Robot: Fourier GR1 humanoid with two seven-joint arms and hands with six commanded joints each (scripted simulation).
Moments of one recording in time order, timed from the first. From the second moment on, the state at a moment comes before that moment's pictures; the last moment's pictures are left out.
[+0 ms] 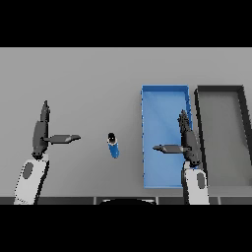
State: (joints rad) left arm -0.11 0.43 -0.16 -1.48 0.24 0.26 0.01; right arm 0.00 0.00 0.00 -1.57 0.00 0.00 0.00
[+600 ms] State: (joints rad) left arm -0.08 0.64 -0.23 -1.52 0.27 -0.09 -0.09; right arm 0.13 -0.11 0.11 -1.72 0.15 0.06 -0.07
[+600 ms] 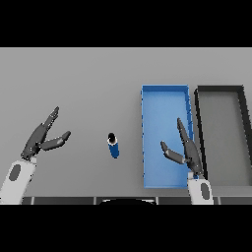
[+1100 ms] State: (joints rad) left arm -0.02 0.66 -0.35 -1.67 0.29 -0.24 -0.09; right arm 0.11 -0.12 0.12 -1.70 0.18 0.05 -0.06
